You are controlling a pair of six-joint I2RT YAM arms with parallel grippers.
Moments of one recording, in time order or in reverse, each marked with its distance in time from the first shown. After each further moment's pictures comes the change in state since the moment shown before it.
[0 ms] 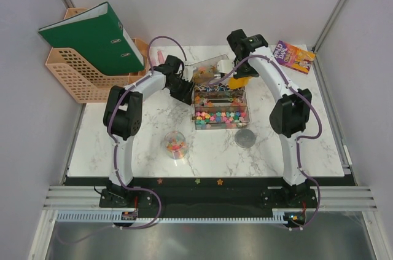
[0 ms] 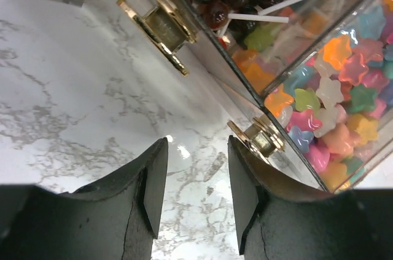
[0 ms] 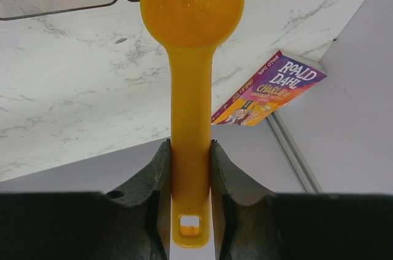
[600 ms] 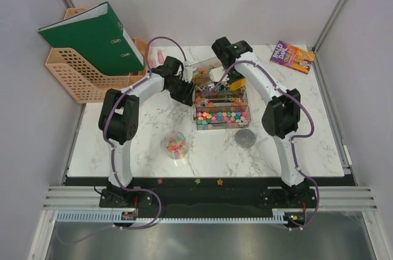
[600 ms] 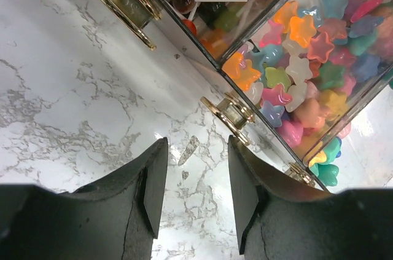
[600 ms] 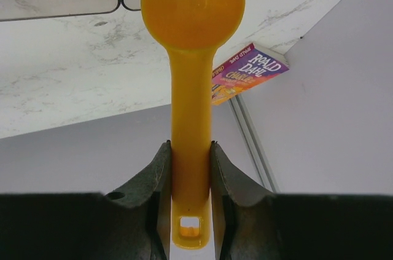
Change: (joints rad) left arm -0.017 -0.084 -0.079 0.028 0.031 -0.018; right arm 0.098 0.043 0.000 0.013 0.201 -0.089
